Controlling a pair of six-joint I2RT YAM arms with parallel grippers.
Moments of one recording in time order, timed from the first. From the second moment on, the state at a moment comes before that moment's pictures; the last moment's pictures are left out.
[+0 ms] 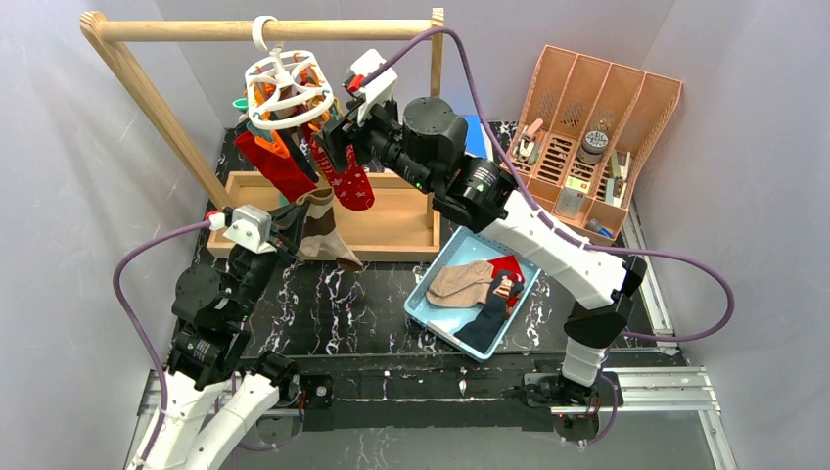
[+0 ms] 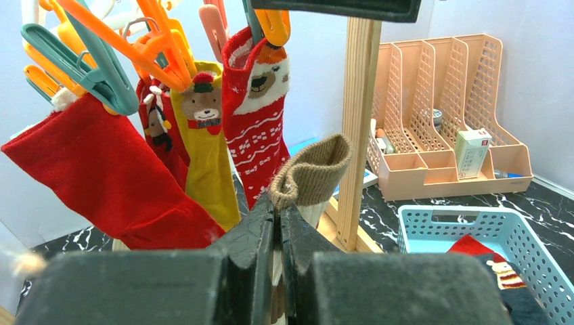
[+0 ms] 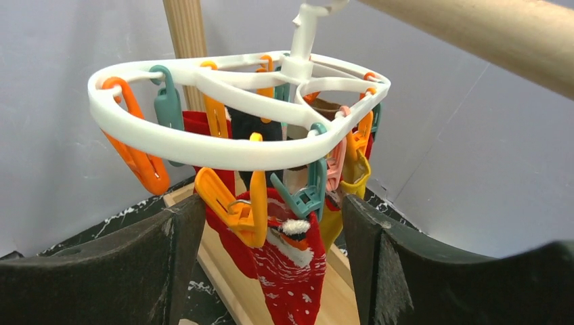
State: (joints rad) left arm -0.45 0.46 0.85 -0.14 0.03 0.09; right arm 1.10 1.78 2.17 -0.29 0.18 -0.09
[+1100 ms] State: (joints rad) left arm -0.45 0.45 0.85 -0.14 0.03 0.09; right arm 1.11 1.85 2.26 -0.28 0.20 -0.10
